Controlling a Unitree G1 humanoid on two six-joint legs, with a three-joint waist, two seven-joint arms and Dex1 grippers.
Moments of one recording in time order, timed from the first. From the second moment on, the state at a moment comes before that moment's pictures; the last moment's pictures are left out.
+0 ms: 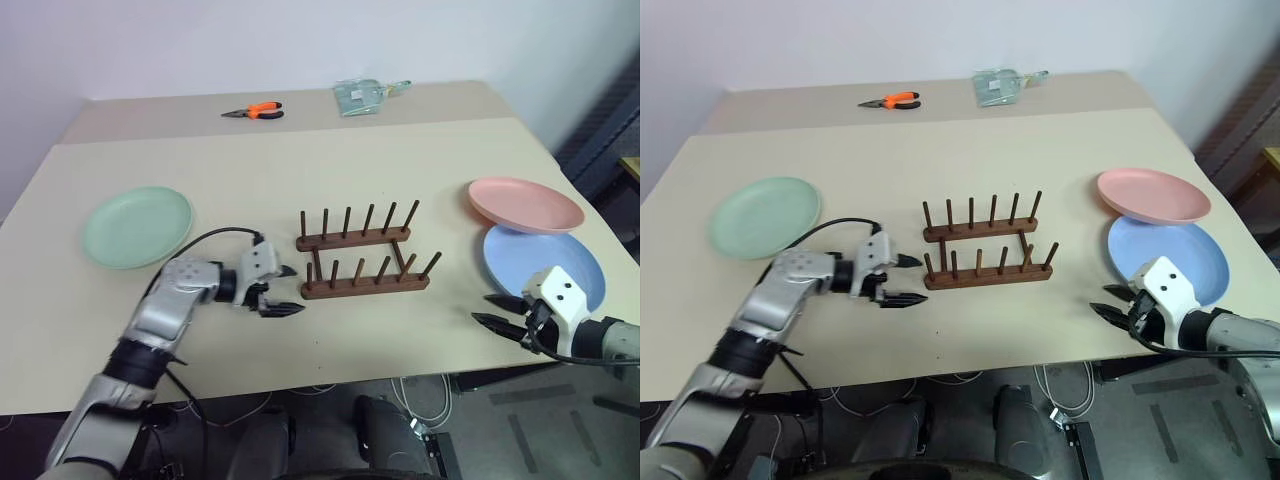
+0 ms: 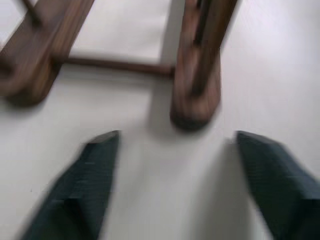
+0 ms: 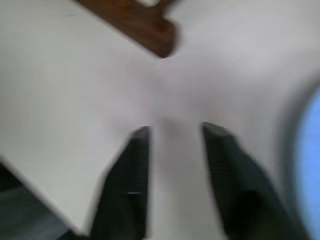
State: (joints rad) left arm -0.33 0.61 -0.18 -0.03 -0.15 0.39 -1.17; right arm 0.27 -0.88 -0.32 -0.41 0.40 0.52 0.91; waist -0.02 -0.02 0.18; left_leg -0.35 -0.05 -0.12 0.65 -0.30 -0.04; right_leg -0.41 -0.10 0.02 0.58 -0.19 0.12
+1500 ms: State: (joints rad) left arm -0.29 0.36 -0.26 -0.18 -0.22 0.41 -0.83; right arm -0.36 -1.05 0.00 0.35 -0.14 0.07 0.73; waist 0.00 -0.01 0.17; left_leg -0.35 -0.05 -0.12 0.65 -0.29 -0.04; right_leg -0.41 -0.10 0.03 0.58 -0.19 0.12
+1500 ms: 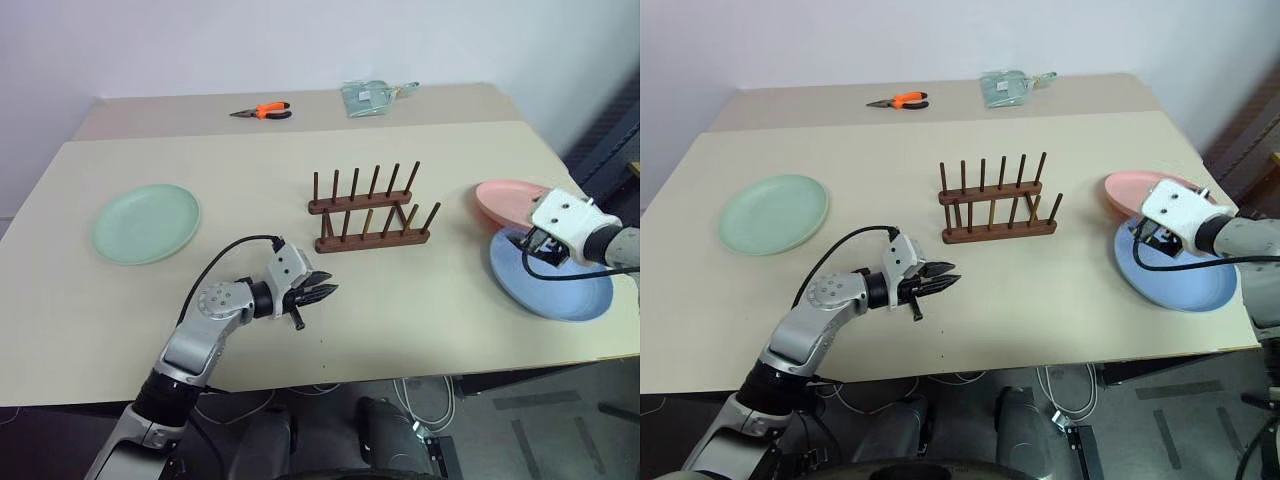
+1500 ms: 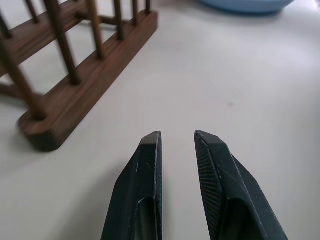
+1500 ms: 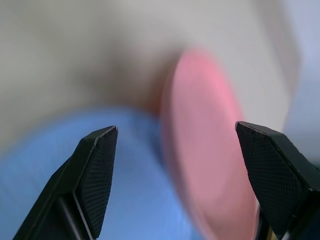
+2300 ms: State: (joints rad) left arm -0.28 0.43 -0.22 -0.24 -0.27 0.43 -0.85; right arm -0.57 -0.78 -0.29 -0.16 0.57 0.55 0.71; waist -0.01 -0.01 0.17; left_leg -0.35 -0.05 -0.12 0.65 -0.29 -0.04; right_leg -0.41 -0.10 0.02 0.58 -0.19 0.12
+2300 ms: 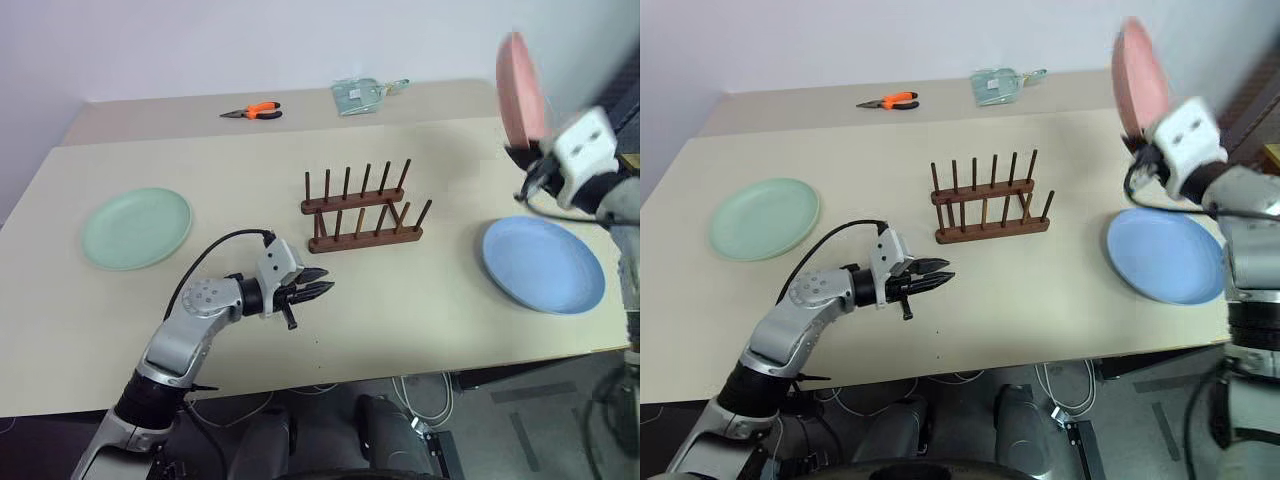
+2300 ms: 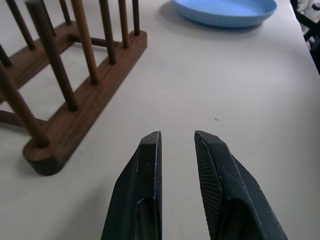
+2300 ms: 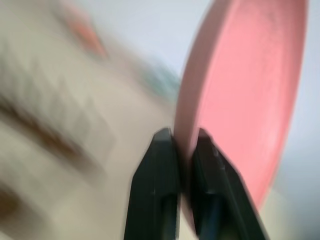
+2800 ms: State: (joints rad) left arm -0.27 0.43 -0.22 -0.23 -0.27 0.43 -0.84; right arm -0.56 -0.72 -0.28 -0.19 0.82 0.85 0.64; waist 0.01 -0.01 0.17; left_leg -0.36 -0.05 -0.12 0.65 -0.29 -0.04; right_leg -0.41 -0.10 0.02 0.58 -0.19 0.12
